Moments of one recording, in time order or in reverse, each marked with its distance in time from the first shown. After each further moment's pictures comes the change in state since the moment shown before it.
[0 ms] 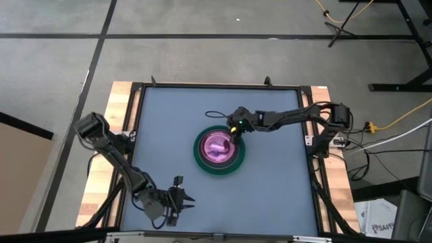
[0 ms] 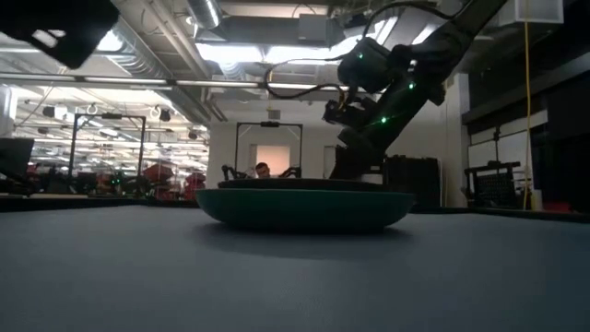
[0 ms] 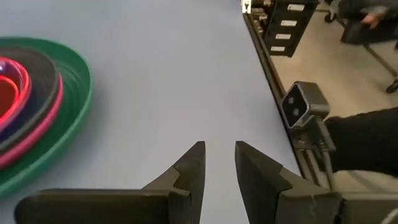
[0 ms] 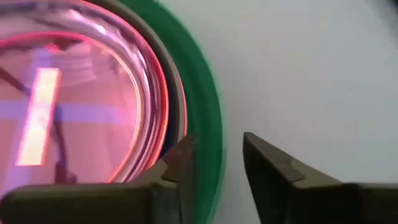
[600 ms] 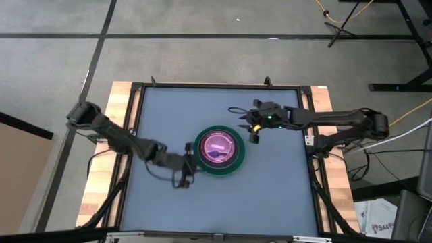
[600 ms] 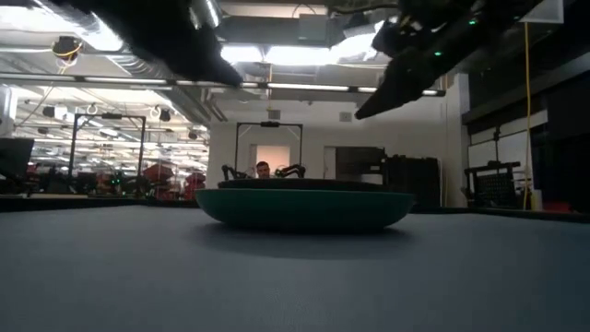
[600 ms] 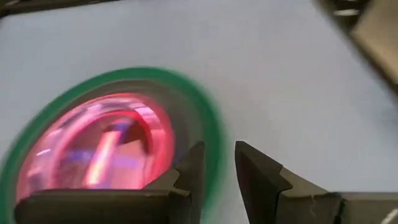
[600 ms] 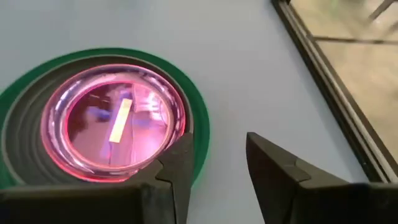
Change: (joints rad) left arm 0.433 -0.210 -0.073 -0.119 0.321 0.409; right arm 0.008 -0.467 -0.135 -0.099 -0.060 -0.173
